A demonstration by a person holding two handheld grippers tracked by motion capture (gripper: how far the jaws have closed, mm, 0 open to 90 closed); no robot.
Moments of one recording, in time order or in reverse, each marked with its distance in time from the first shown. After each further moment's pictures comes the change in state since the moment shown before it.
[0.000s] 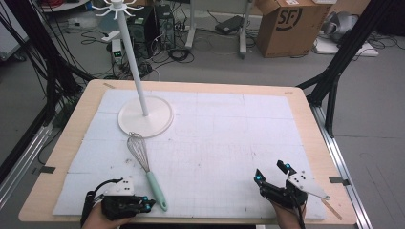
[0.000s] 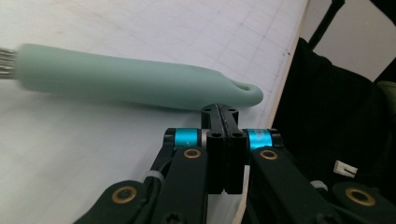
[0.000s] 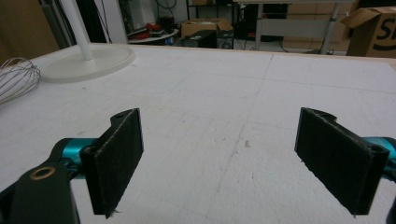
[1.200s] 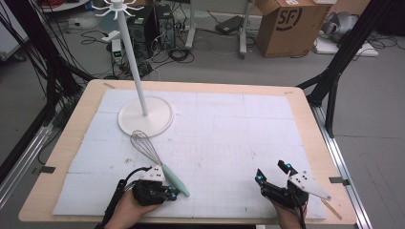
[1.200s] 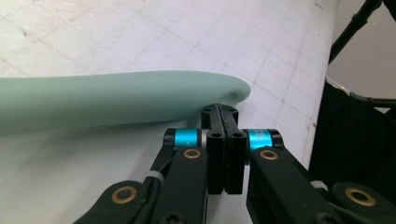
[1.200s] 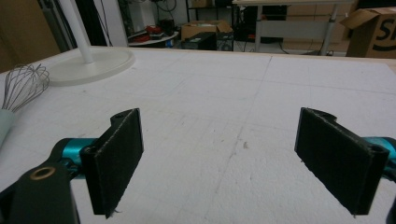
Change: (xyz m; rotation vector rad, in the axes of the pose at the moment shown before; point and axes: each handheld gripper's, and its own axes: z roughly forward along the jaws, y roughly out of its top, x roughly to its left) left arm 0.005 0.048 0.053 0.018 0.012 -0.047; right arm -0.002 0.001 -0.002 -0.010 0.002 0.008
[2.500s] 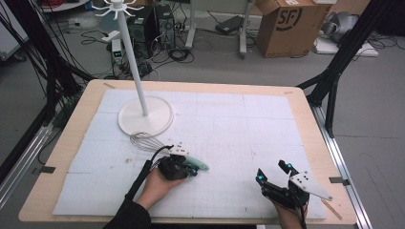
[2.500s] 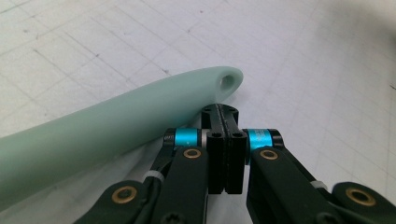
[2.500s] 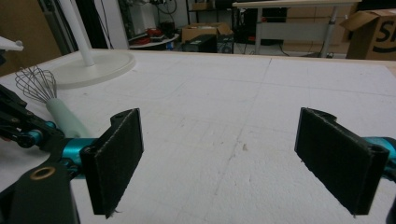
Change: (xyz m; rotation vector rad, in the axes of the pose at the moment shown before) left arm 0.032 0.061 0.058 -0.029 0.075 -0.054; right arm -0.001 0.001 -0.002 -0.008 0.002 0.011
